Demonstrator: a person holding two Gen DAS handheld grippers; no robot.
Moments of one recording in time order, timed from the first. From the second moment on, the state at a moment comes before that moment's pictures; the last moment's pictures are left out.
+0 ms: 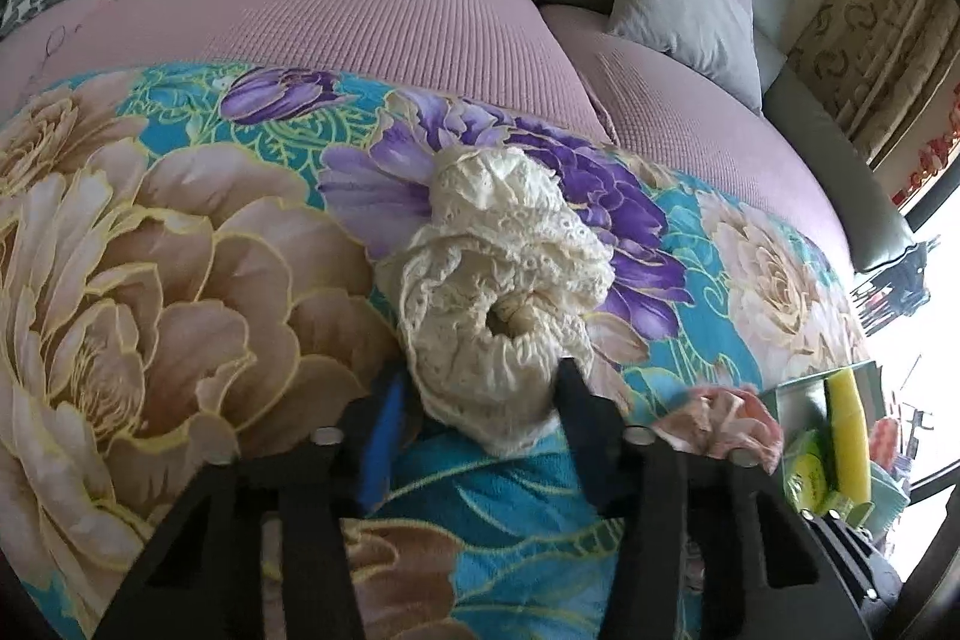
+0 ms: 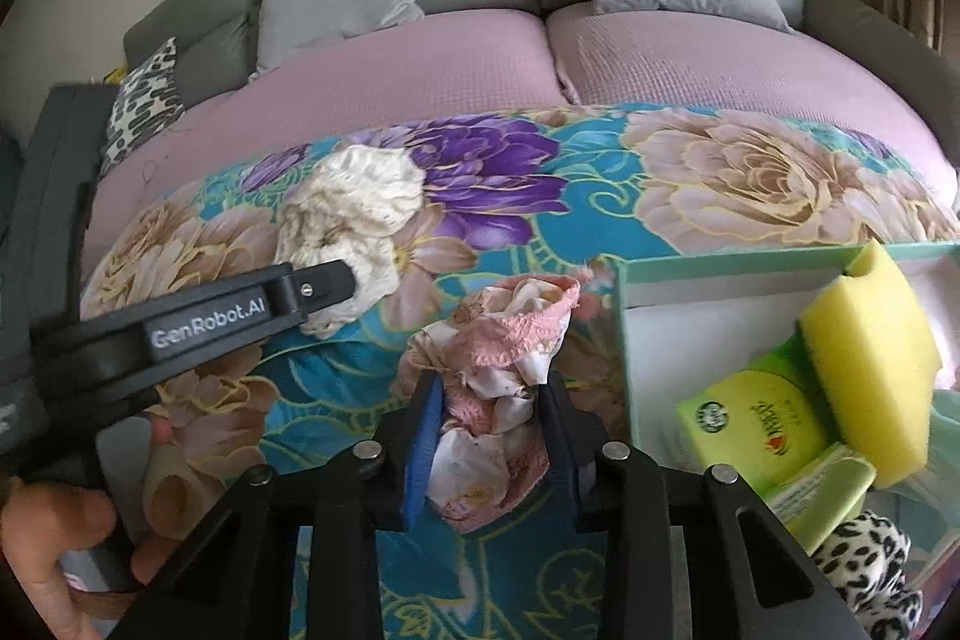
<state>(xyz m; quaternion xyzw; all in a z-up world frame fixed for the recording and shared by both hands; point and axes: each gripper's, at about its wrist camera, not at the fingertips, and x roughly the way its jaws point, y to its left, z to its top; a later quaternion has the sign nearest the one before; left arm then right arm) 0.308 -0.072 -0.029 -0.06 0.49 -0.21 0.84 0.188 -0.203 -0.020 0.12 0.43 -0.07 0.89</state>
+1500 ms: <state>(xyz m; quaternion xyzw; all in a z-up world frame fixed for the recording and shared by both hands) 0.188 -0.015 0.018 -0.13 0.42 -0.12 0.89 0.159 -0.219 0.009 0.15 0.39 -0.04 0.91</state>
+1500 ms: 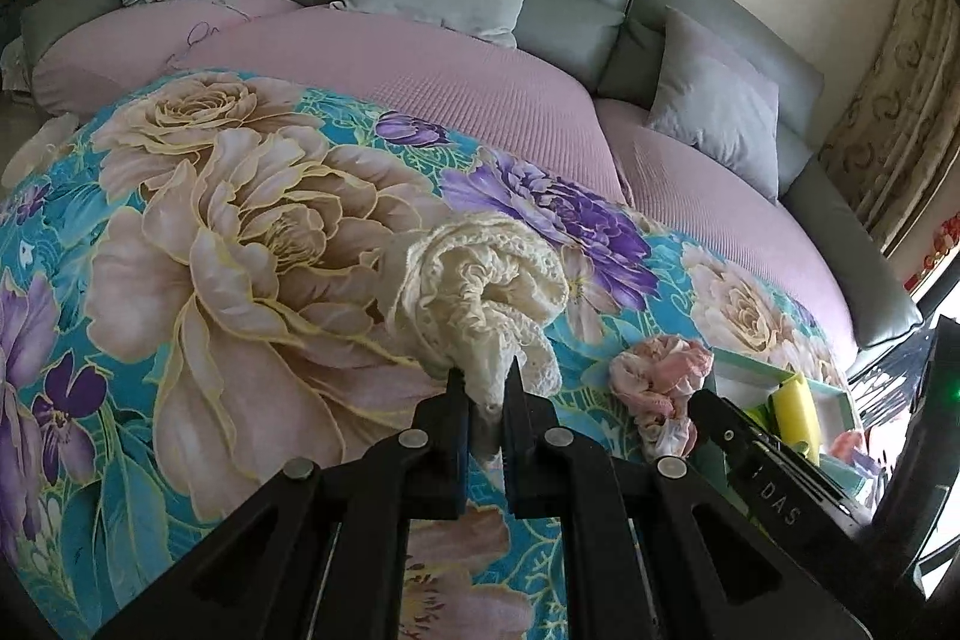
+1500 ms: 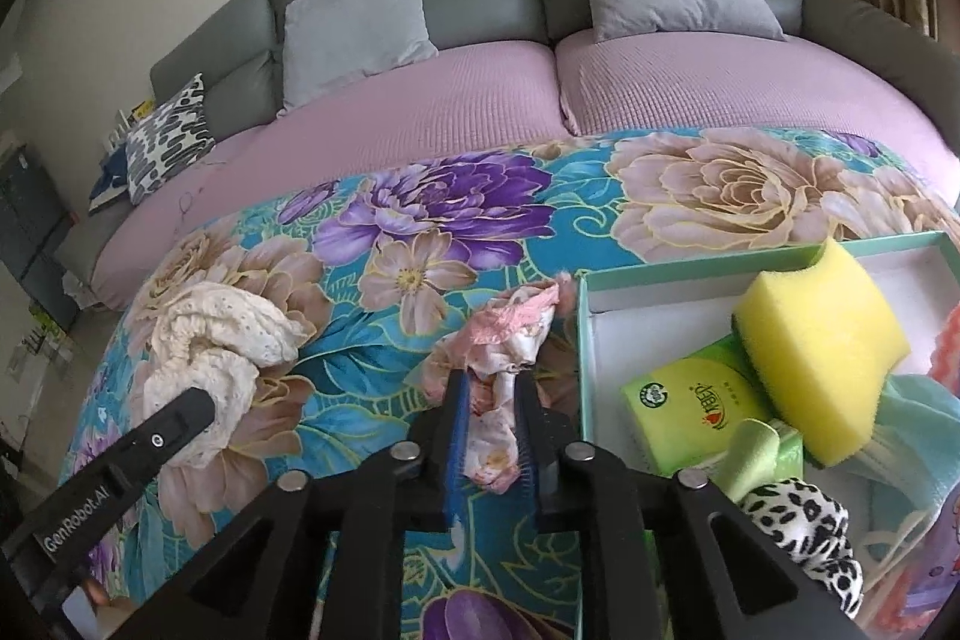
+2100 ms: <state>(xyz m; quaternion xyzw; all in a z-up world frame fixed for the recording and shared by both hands) 0.200 0.001 0.009 -0.16 0.44 -0.12 0.87 0.183 -0.192 -0.015 0.09 0.42 -0.06 0.90</state>
